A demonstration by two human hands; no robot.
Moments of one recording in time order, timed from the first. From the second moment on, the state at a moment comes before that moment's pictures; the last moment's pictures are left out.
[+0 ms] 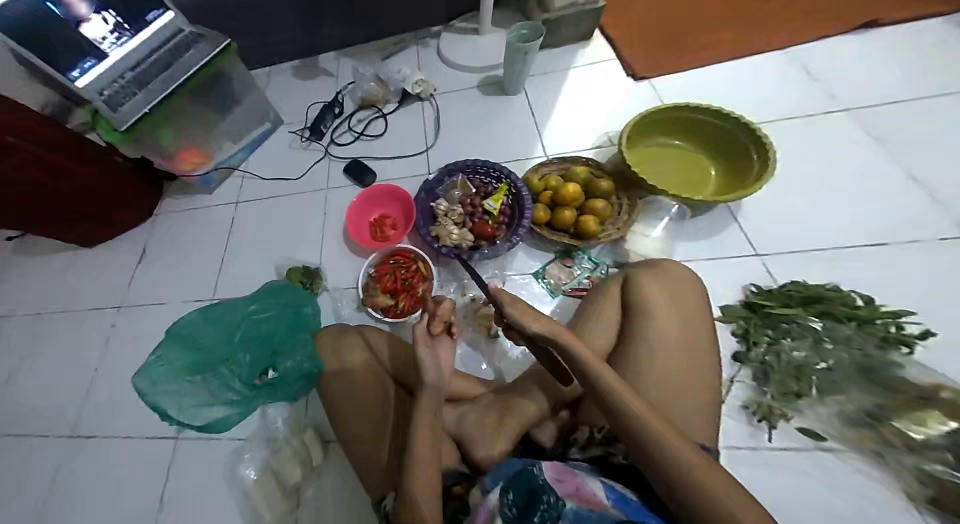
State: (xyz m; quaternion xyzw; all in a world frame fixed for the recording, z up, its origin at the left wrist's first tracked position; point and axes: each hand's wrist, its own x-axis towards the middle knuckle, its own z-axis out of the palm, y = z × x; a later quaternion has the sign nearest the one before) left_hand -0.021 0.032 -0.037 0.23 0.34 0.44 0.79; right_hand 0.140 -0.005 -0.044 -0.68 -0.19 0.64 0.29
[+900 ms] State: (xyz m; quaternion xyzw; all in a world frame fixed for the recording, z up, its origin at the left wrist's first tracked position) left_hand -0.014 0.013 -0.020 0.57 0.43 0.40 0.57; right_hand 0.084 -0.042 -0.007 -0.72 -0.58 0.26 0.28
